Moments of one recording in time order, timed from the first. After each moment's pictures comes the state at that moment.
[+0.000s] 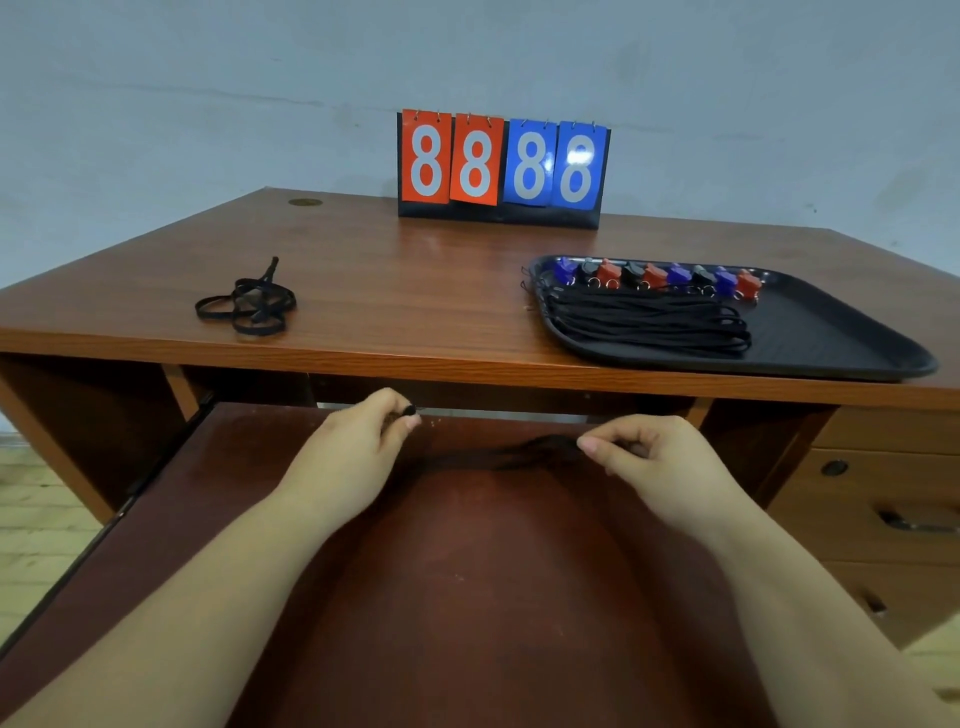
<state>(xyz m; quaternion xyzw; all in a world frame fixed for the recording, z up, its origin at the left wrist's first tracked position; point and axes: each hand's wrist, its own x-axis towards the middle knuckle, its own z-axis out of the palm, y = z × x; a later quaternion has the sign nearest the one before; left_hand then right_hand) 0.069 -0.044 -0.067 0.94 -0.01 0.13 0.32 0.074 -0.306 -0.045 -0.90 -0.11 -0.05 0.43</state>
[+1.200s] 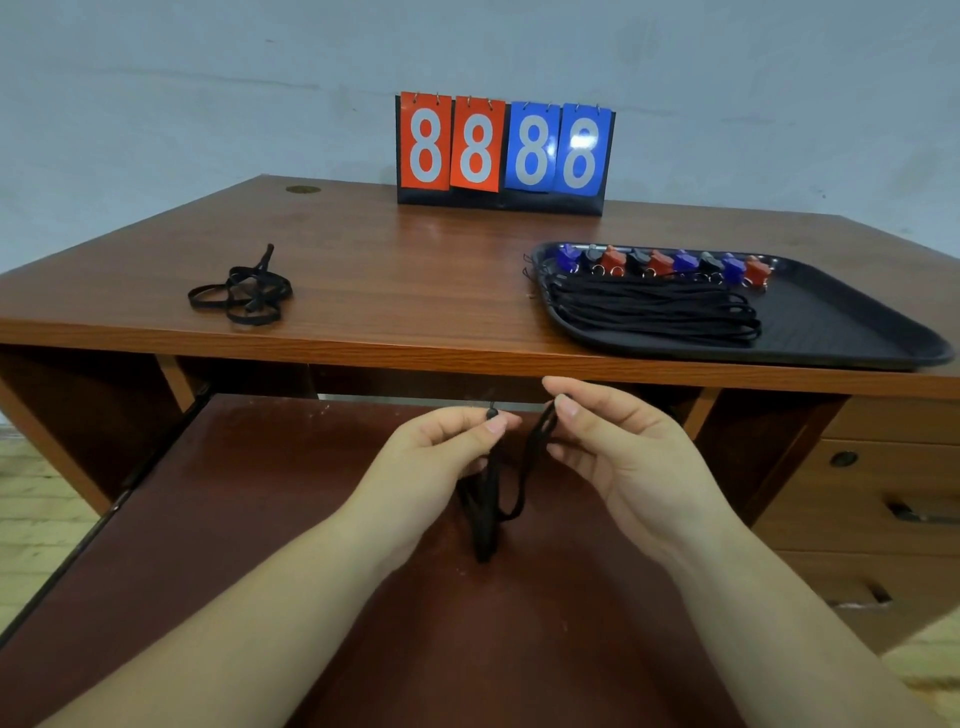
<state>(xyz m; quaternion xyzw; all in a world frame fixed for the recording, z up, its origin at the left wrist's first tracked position) 0.045 -0.104 -0.057 0.69 -0.02 -0.01 0.72 0.054 -0.266 -0.039 -0.60 -0.09 0.05 0.80</state>
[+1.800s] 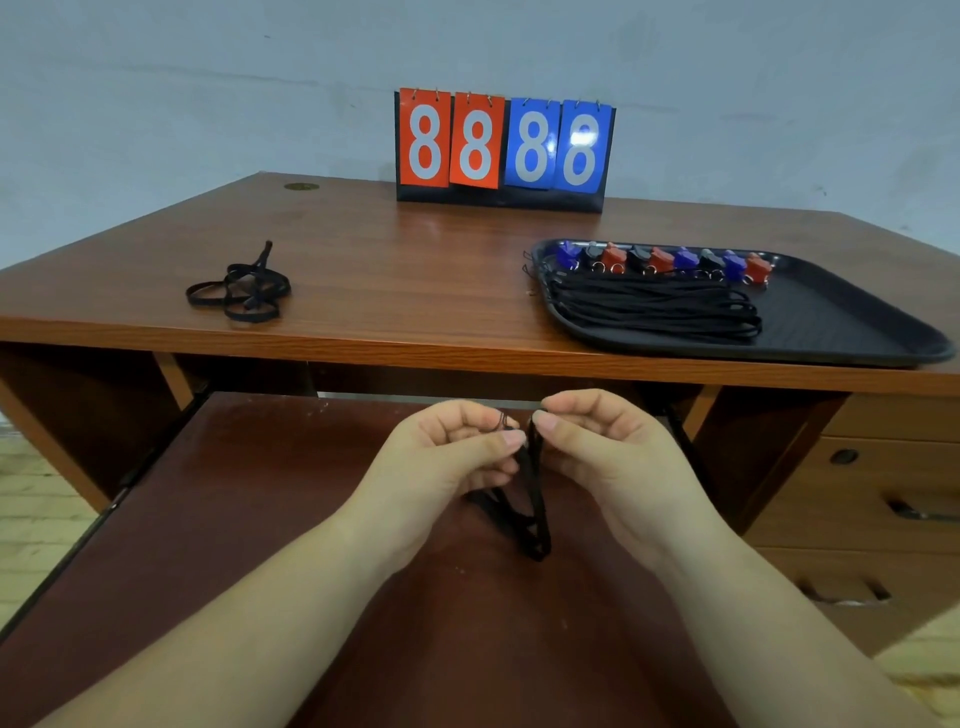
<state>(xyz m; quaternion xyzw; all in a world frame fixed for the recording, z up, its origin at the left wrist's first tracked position) 0.041 -0.106 -0.053 0.61 -0.04 -0.04 0.79 0.054 -0.262 -0.046 -0.64 -0.07 0.04 0.76</state>
